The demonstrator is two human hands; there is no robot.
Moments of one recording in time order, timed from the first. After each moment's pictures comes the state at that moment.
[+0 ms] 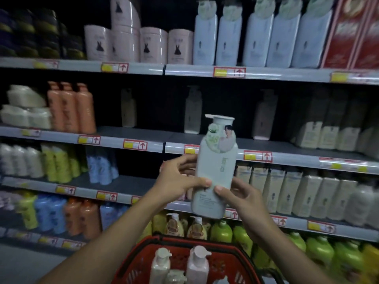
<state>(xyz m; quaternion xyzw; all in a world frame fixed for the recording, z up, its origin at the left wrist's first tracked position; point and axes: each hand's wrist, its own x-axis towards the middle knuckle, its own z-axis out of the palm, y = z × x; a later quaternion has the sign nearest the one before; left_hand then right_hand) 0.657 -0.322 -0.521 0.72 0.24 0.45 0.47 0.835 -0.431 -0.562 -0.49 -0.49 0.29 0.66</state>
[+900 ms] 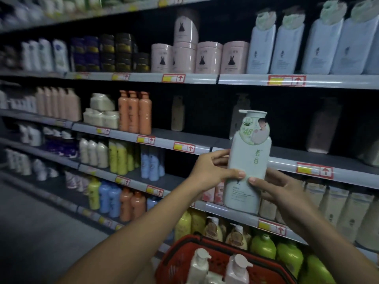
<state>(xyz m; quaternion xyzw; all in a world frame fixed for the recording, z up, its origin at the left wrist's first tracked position) 0.618 -0.302 -0.503 0.68 0.28 0.47 0.49 0.797 -0.414 -0.509 -0.48 -0.50 0.34 0.63</state>
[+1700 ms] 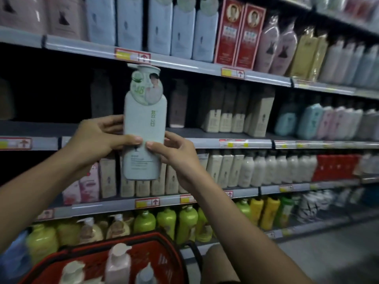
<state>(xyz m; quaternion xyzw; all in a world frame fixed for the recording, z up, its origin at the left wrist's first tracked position) 0.720 -0.342 -0.452 0.72 0.17 0.46 0.49 0.868 -0.466 -0.472 -0.52 -0.43 0.25 0.69</state>
